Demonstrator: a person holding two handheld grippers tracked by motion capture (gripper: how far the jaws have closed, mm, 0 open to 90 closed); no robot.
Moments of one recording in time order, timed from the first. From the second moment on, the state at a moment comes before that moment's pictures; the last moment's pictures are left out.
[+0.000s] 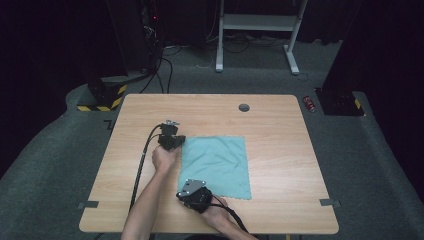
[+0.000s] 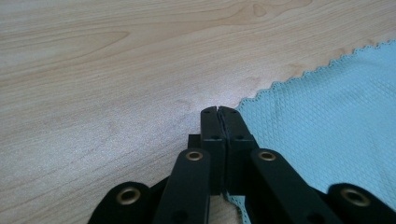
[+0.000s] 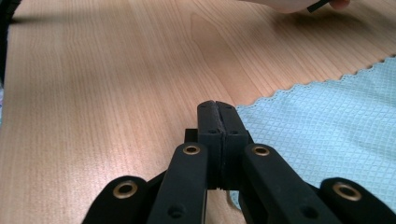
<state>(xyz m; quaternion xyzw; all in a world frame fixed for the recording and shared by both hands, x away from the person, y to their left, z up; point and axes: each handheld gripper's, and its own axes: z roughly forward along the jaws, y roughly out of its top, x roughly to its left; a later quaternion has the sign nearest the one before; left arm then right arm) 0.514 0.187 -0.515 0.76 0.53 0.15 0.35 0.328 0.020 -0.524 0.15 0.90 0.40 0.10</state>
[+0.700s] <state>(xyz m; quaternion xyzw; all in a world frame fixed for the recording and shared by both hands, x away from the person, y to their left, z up) 0.516 0.183 -0.491 0.76 0.51 0.16 0.37 0.328 0.009 -0.510 0.16 0.88 0.44 0.08</state>
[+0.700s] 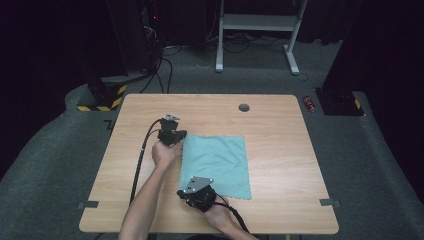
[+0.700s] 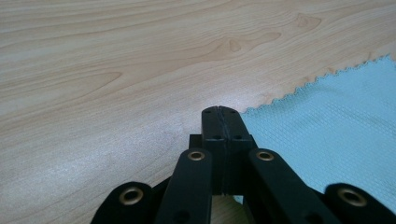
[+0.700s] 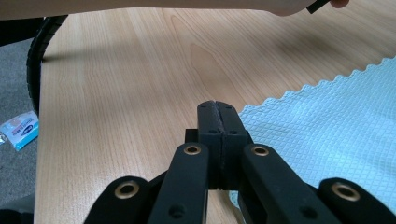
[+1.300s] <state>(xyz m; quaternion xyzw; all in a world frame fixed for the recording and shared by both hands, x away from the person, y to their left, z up) 0.515 0.196 -0.482 0.76 0.51 0.15 0.37 0.329 0.015 -0.499 0.16 0.87 0.45 0.07</state>
